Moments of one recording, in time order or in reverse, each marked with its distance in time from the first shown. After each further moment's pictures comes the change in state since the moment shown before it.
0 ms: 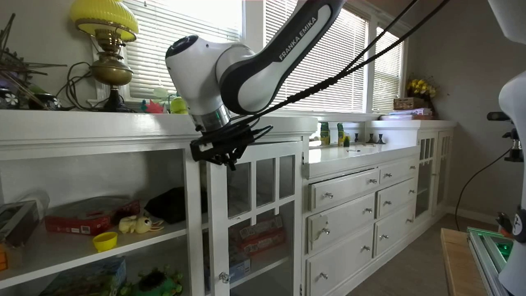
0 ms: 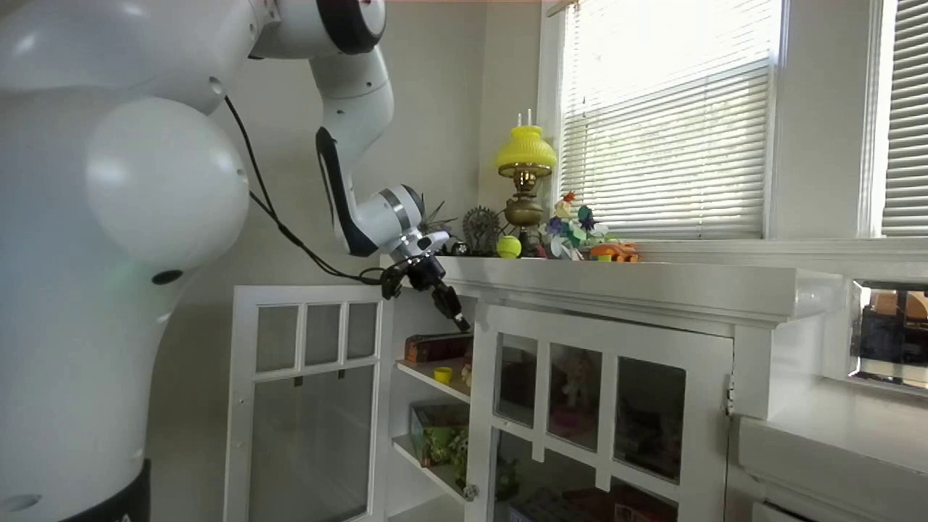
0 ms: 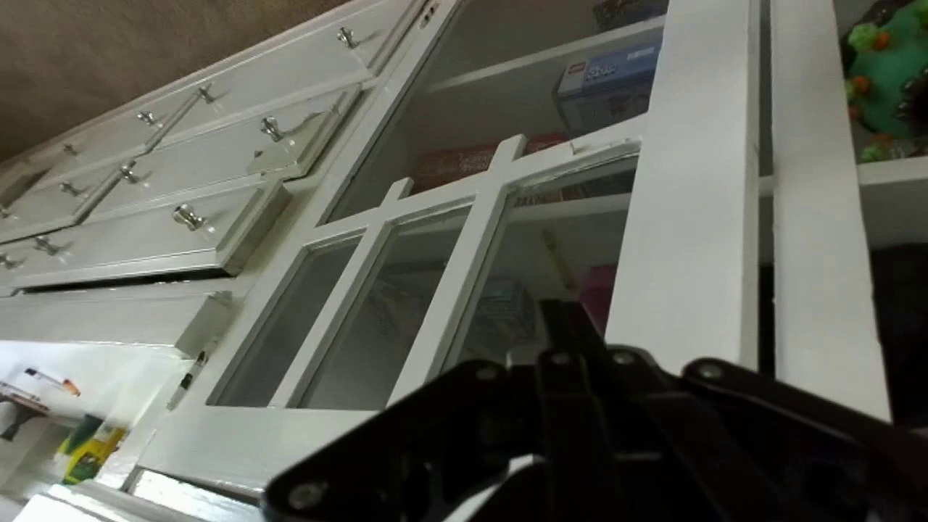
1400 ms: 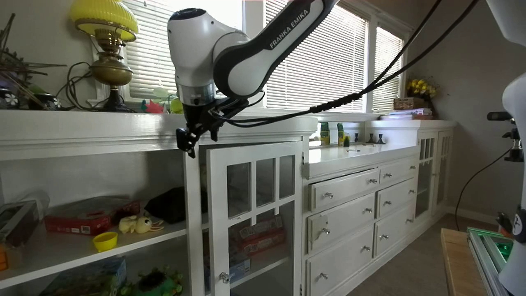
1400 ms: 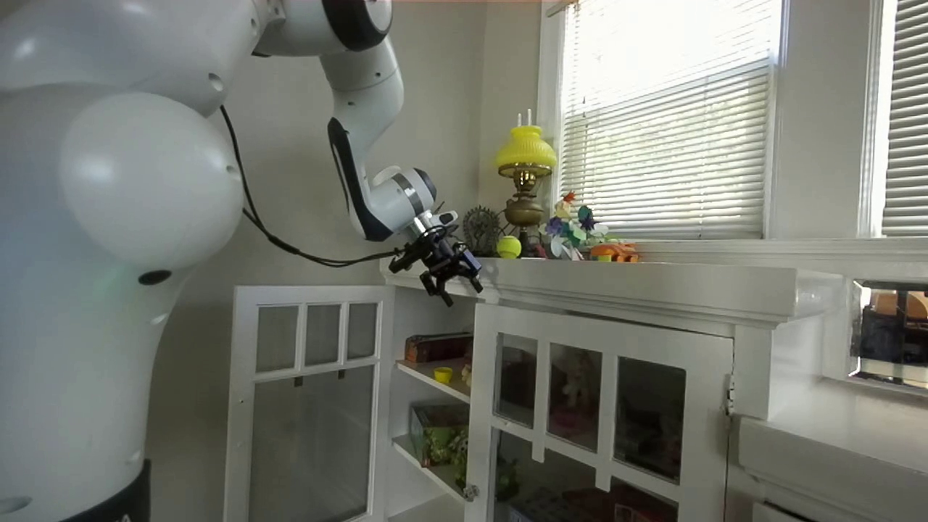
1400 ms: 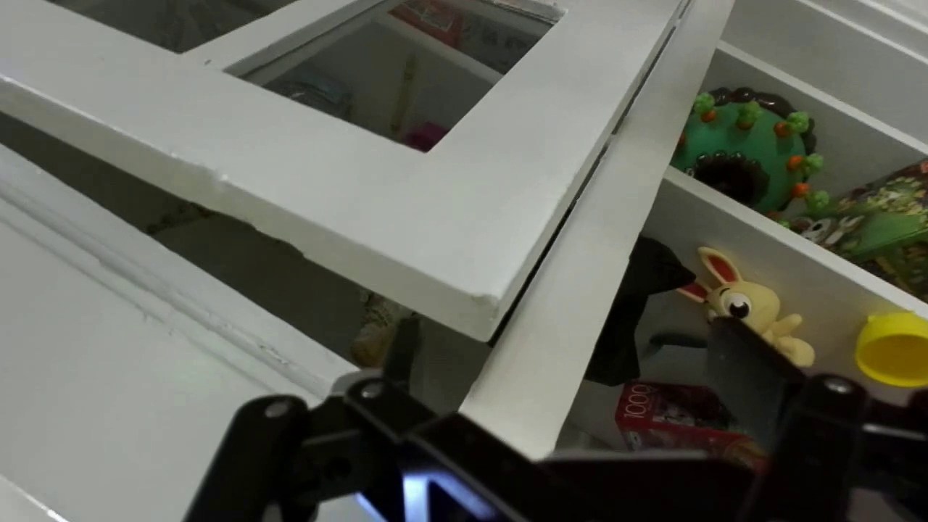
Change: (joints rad) arm -0.066 -0.002 0.030 0.099 -0.008 0.226 -0.788
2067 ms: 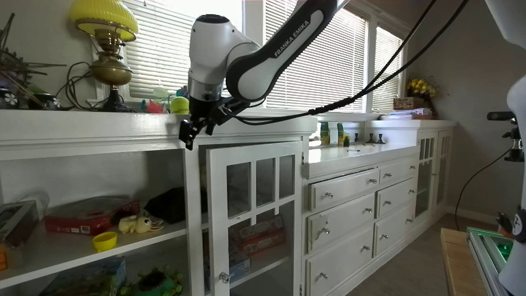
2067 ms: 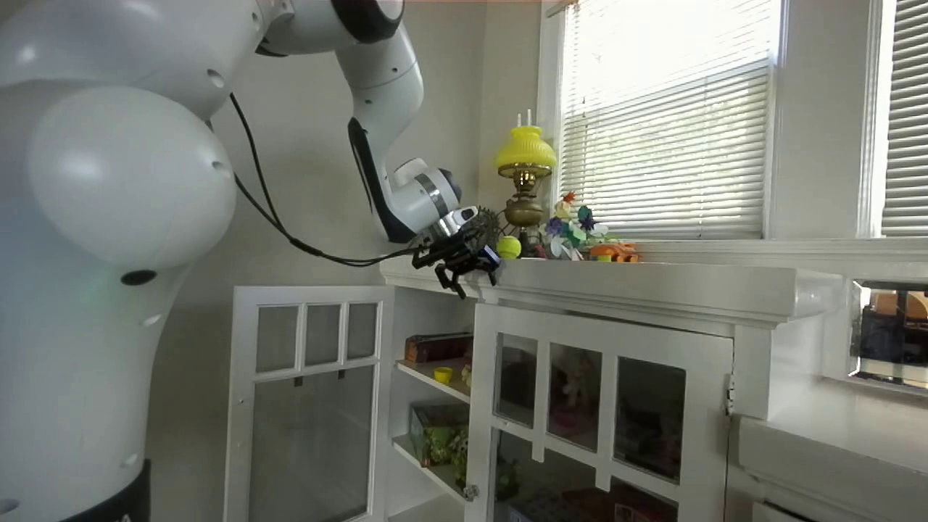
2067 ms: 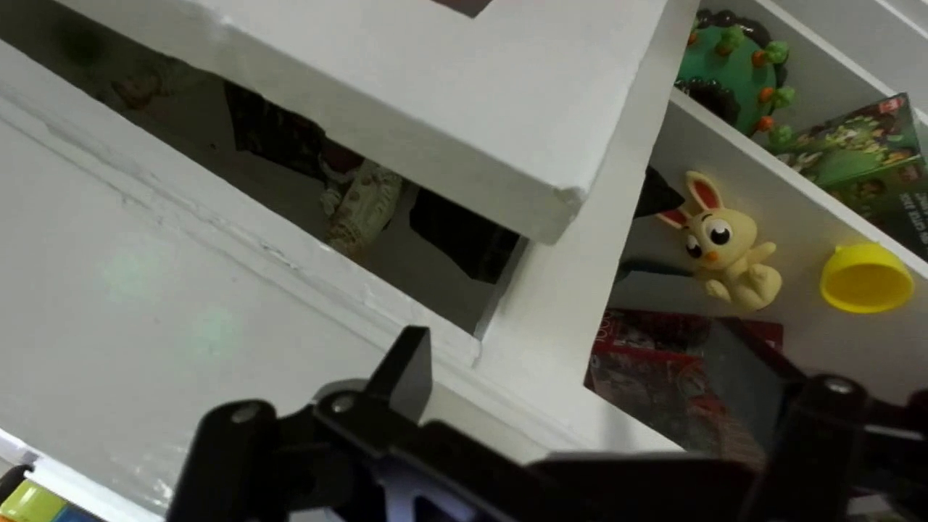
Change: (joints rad) arm -0.077 -0.008 -0.025 -0.020 0.017 0.253 -0.159
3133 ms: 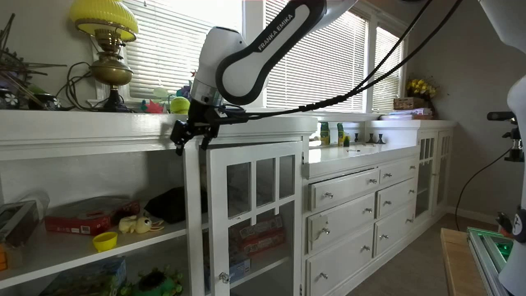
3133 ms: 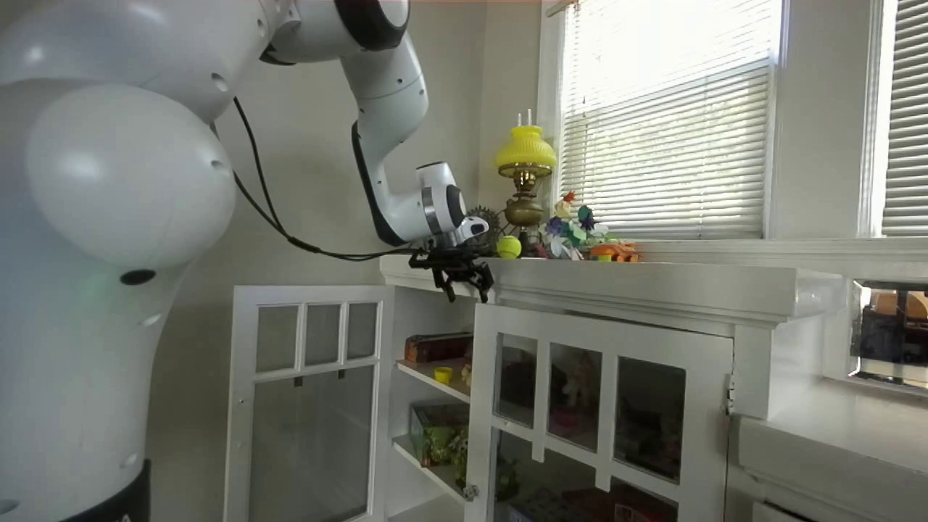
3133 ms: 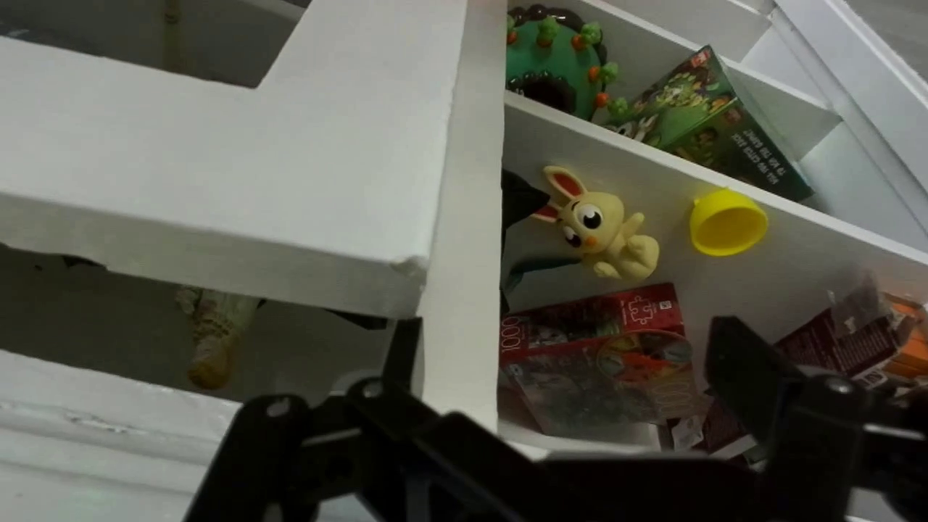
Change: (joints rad) arm -0.002 0.033 -0.021 -0.034 0.464 0.175 -0.190
